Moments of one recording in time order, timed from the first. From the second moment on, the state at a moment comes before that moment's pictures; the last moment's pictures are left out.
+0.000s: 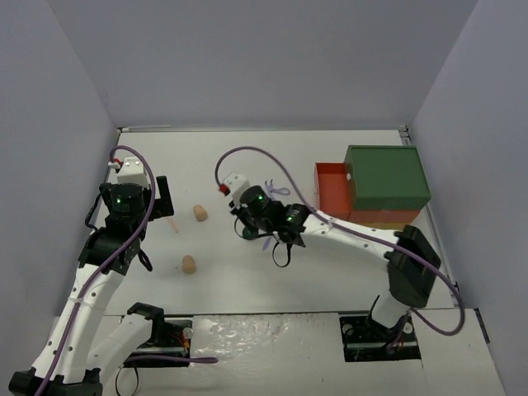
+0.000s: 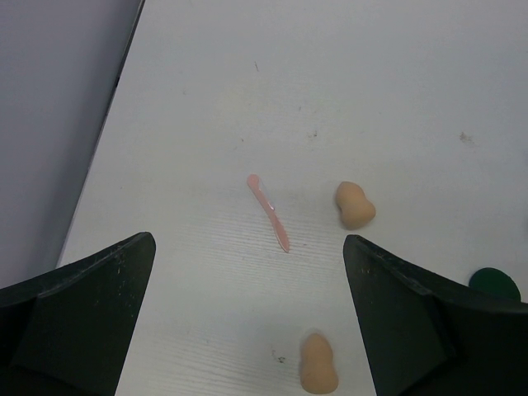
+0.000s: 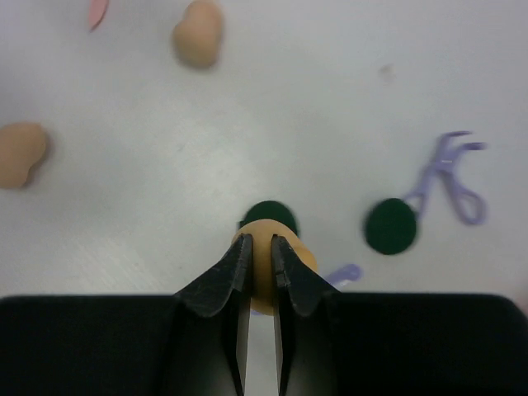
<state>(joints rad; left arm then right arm) -0.24 0.81 0.95 -0.59 -0.38 -0.15 1.01 1.68 1.21 -0.21 0.19 0.00</state>
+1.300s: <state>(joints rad) -0.21 0.79 0.95 -0.59 -0.35 -0.15 0.85 1.49 1.13 -0.16 0.07 0.12</state>
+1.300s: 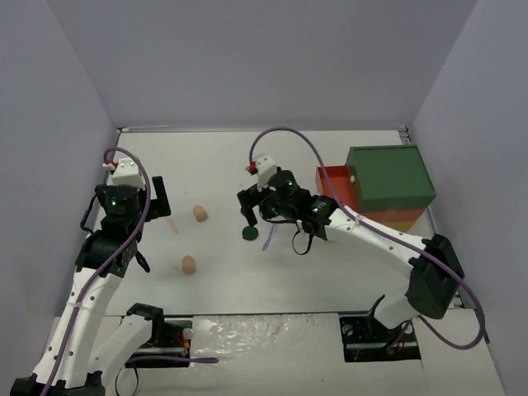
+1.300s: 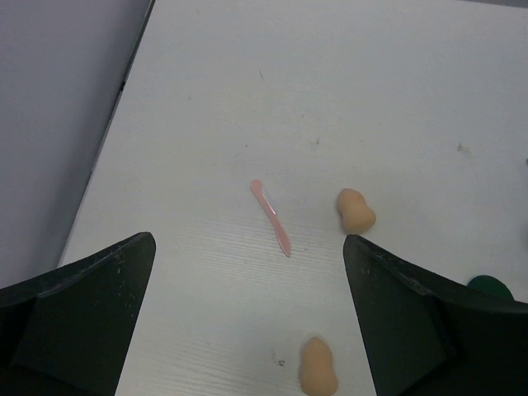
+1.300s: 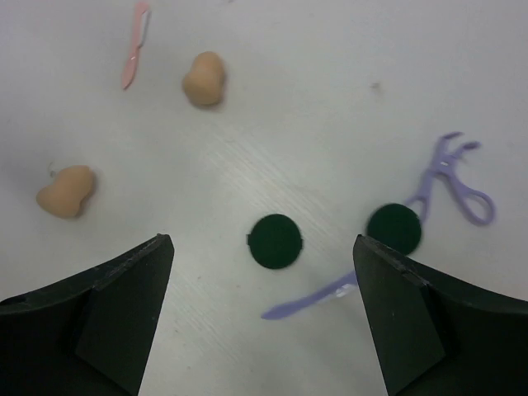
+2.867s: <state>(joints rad) -0.19 0.72 0.91 -0.57 -0.40 -0.17 0.97 1.69 1.17 -0.05 0.23 0.00</state>
